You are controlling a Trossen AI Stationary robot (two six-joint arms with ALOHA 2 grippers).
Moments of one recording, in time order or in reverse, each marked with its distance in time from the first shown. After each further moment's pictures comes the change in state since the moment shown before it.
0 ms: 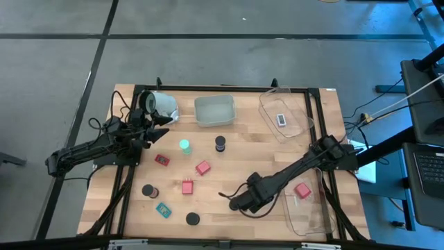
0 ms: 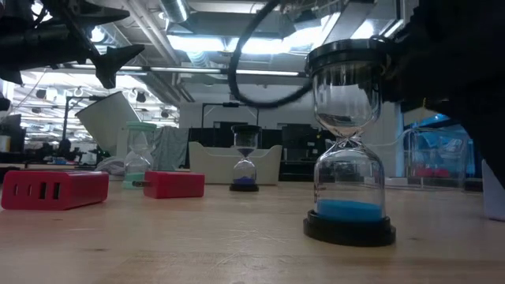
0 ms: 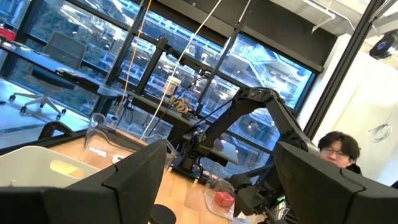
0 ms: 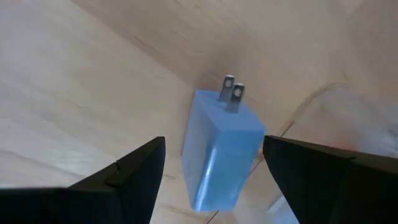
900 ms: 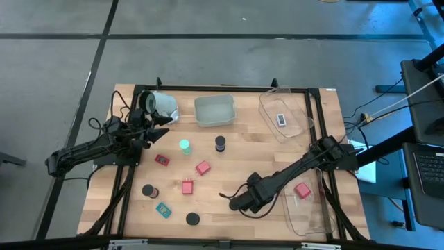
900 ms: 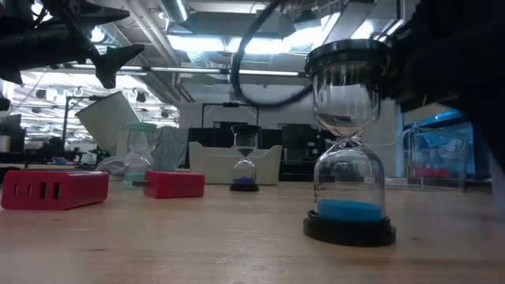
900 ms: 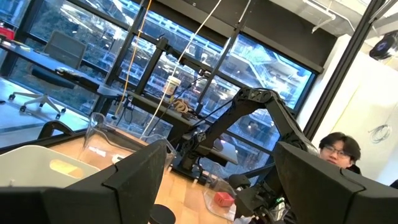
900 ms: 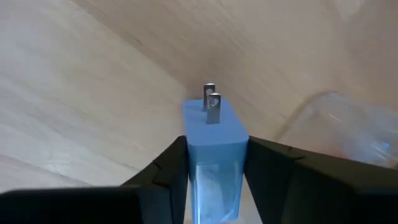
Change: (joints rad) left arm 0.000 0.000 0.000 0.000 0.000 -0.005; right arm 0.000 -0.004 0.014 -0.035 0.010 -0.036
